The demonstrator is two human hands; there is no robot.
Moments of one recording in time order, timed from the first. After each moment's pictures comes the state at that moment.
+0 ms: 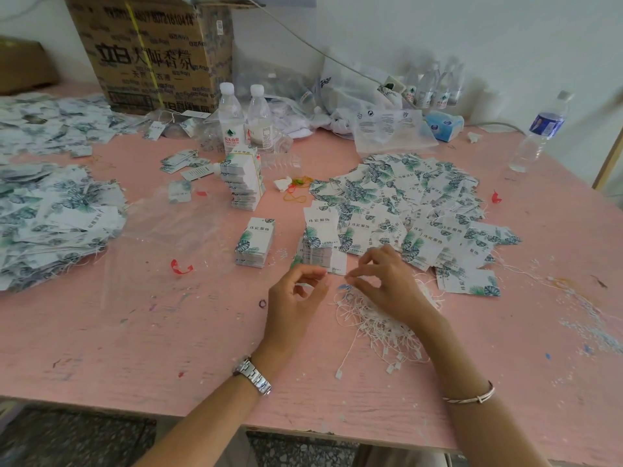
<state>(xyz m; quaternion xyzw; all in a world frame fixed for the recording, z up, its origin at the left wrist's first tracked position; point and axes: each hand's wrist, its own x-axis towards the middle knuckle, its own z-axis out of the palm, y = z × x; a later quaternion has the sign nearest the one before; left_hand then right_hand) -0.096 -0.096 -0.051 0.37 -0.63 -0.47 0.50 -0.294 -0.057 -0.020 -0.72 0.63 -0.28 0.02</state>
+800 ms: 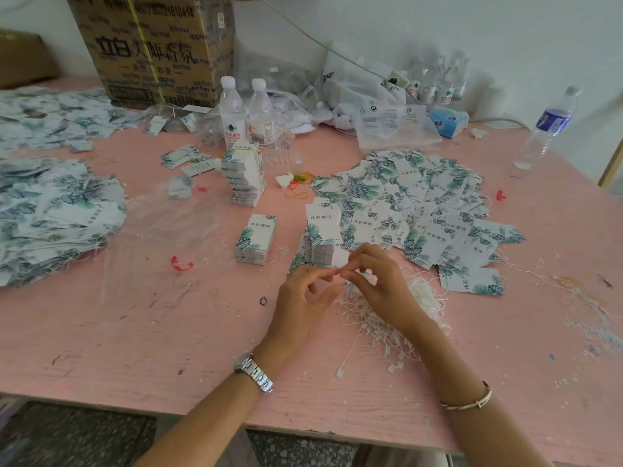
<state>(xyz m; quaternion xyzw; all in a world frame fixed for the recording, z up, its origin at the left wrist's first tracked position) -0.097 -0.097 -0.055 0.36 -0.72 -0.41 0.43 -0.271 -0.060 -0.023 -0.71 0.56 -0.42 0.09</state>
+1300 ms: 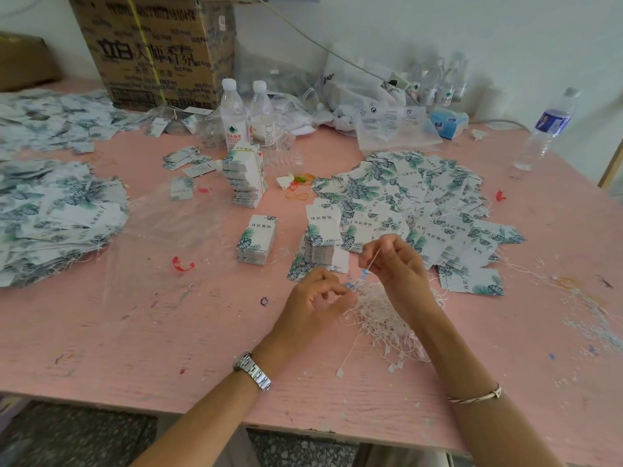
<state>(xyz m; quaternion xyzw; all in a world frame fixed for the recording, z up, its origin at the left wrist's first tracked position) -0.097 -0.089 -0.043 0.28 -0.72 -0.50 0.39 -0.282 -0.056 -0.014 -0.48 0.41 -0.66 0.42</state>
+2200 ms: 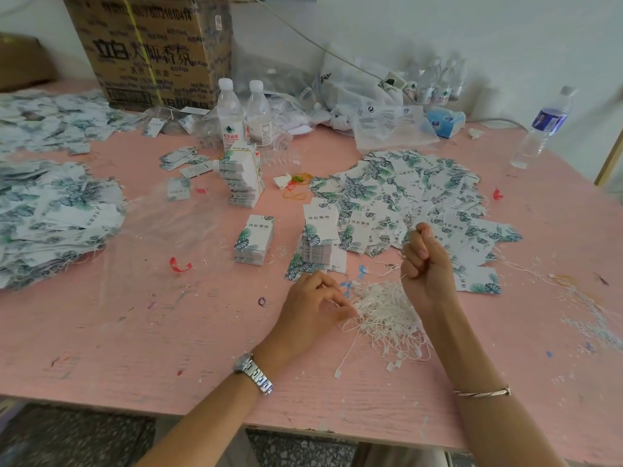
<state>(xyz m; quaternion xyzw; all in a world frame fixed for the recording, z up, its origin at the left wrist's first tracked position) -0.101 -0.090 -0.047 0.31 -0.81 -0.36 0.34 -0.307 -0.054 -0.002 -0.23 0.30 -0.79 0.48</state>
